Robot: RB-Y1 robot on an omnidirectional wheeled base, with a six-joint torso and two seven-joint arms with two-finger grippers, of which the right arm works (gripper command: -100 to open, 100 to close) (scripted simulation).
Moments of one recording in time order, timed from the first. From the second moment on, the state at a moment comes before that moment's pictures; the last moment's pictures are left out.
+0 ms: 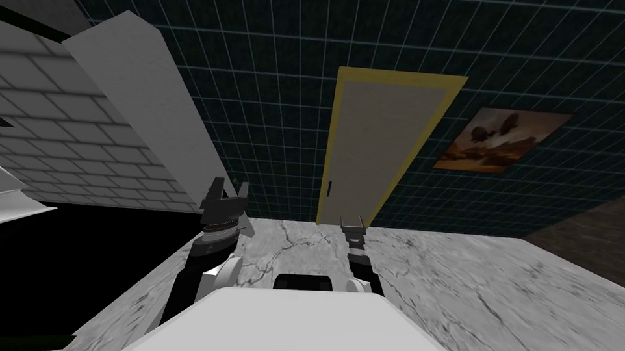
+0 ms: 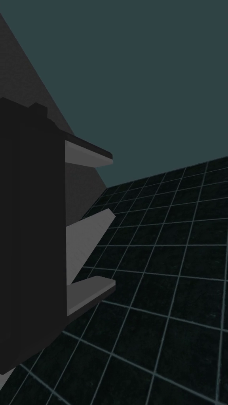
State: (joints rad) arm 0.42 -0.23 0.27 -1.71 -0.54 -0.71 -0.61
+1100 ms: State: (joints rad) arm 0.40 -0.30 0.36 -1.50 -0.74 -0.84 -0.81
